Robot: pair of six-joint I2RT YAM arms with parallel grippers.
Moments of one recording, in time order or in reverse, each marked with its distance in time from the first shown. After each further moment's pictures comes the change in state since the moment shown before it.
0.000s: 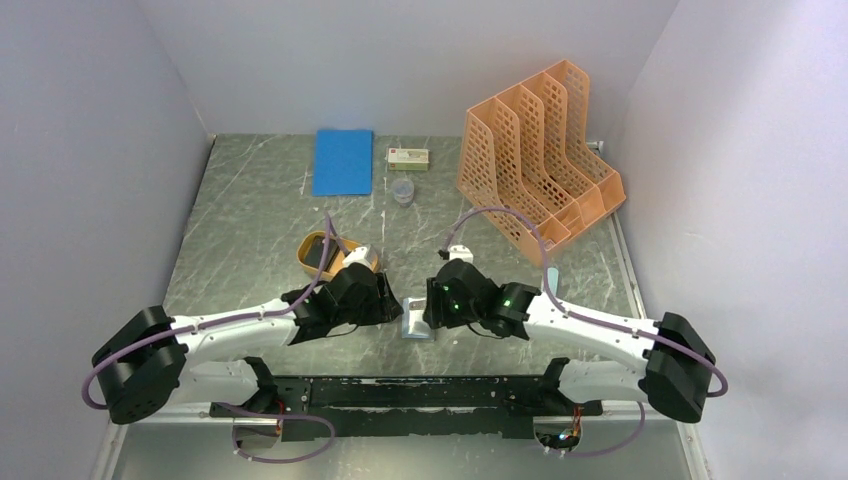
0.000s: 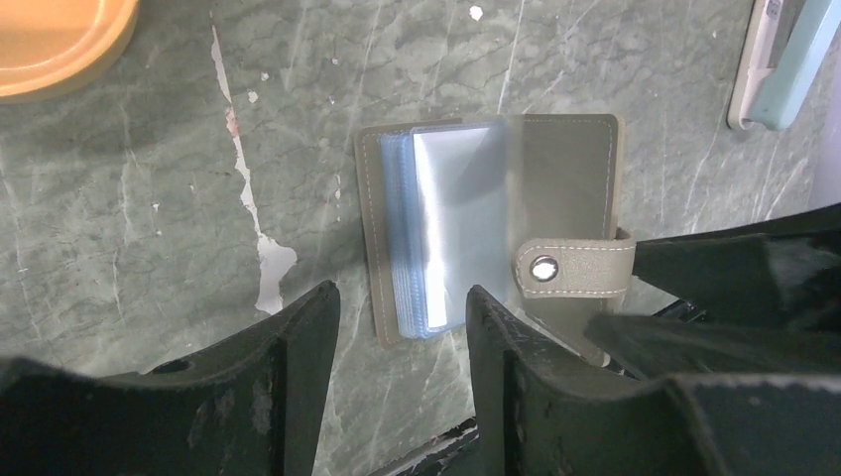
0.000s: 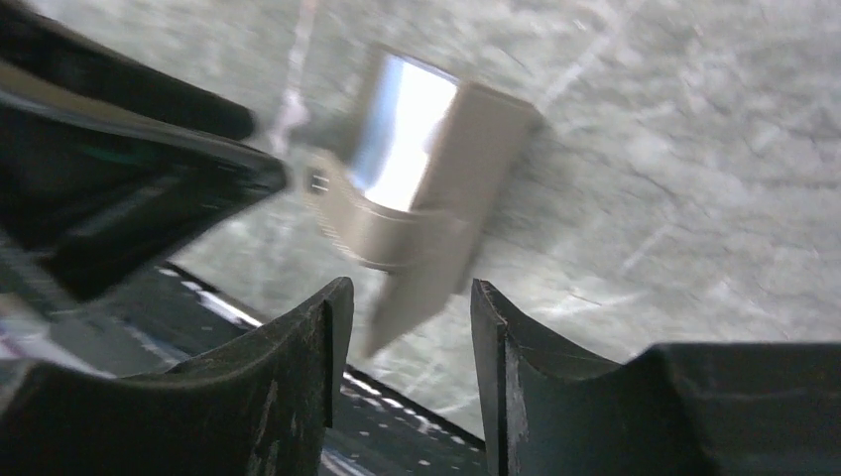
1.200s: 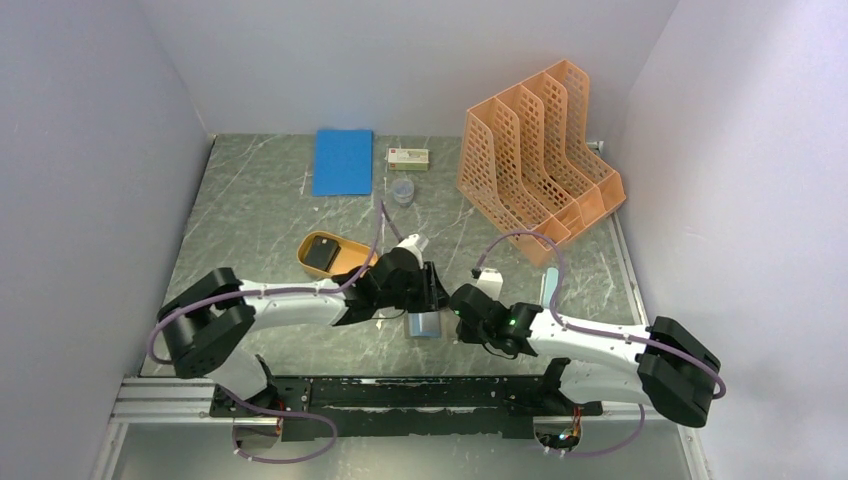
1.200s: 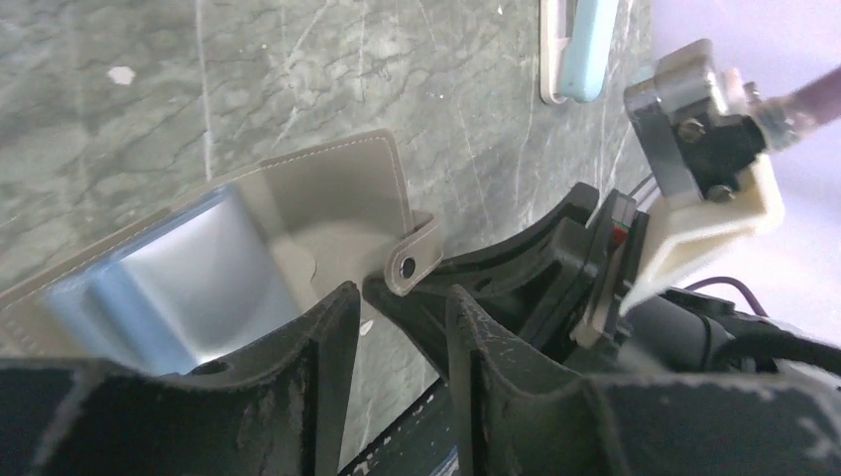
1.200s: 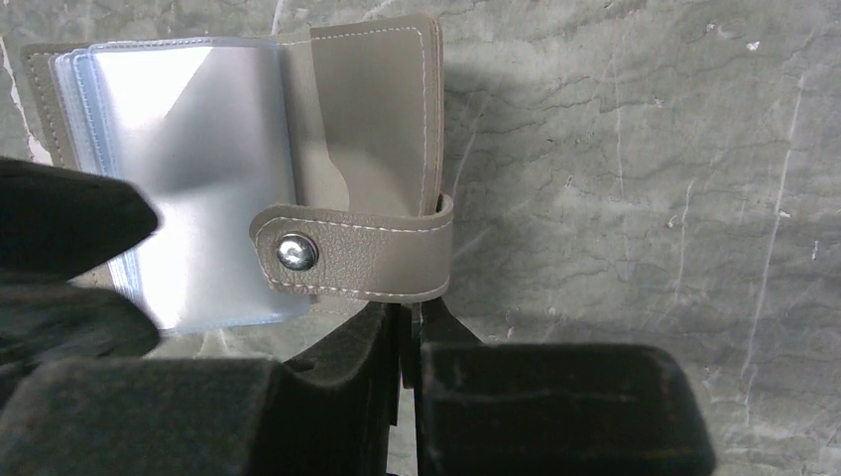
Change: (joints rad) left arm -0.068 0.325 0.229 0.255 0.172 -0.011; right arm 0.000 -0.020 -0.261 0.027 0.195 0.268
